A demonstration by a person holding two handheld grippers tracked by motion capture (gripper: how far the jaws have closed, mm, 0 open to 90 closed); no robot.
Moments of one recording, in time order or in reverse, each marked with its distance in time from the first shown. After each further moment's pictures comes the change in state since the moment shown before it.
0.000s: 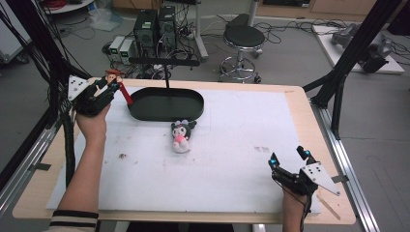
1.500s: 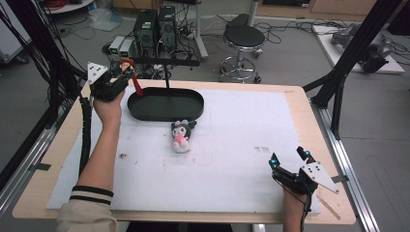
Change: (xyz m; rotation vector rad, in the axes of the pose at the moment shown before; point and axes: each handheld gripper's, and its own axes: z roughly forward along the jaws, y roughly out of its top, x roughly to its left) left arm -0.014 0.006 0.055 -0.015 -0.007 0.001; right arm -0.005 -0.007 0.004 0.030 -0.011 0.005
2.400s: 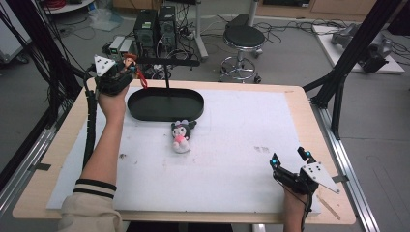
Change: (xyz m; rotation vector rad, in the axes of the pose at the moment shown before) left arm -0.009 0.011 0.017 0.049 0.046 0.048; right arm -0.003 -0.002 0.000 0.001 -0.004 0.004
